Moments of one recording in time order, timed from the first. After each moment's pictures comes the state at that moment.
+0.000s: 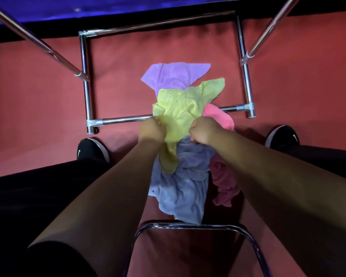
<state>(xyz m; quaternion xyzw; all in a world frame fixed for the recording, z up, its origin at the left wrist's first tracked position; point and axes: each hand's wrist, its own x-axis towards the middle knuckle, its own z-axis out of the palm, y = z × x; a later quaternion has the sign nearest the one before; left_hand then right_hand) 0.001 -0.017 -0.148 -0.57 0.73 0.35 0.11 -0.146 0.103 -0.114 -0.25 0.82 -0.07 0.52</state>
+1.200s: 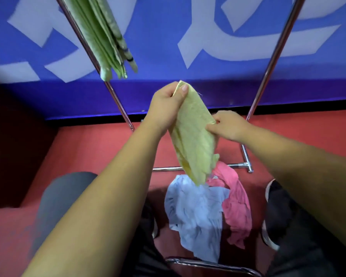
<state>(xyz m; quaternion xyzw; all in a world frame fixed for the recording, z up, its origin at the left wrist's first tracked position) 0.018 -0.015 0.267 -0.29 0.73 0.55 -0.27 -0.158 0.113 0.193 -0.50 0.83 -0.17 0.18</state>
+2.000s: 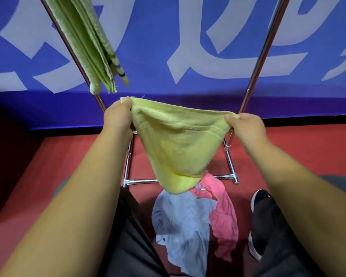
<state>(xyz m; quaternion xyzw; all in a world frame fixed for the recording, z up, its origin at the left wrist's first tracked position) 0.053 -0.069 0.279 -0.49 0.45 0.64 -0.37 -0.188 0.164 0.226 -0.17 0.83 -0.50 0.16</state>
